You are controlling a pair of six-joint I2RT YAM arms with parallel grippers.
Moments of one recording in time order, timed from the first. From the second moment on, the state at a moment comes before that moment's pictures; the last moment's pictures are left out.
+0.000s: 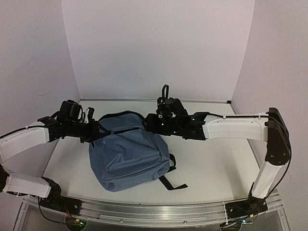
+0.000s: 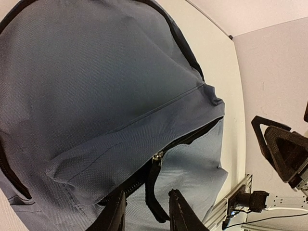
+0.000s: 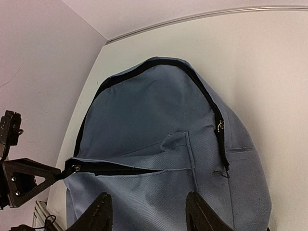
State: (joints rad) left arm -0.45 1.14 0.77 -0.34 0.36 -0.73; right arm 0.99 1.81 1.37 -0.10 0.22 0.80
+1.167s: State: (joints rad) left arm -0.45 1.12 0.78 -0.34 0.32 -0.75; right arm 1.01 2.03 1.52 -0.21 0.17 0.67
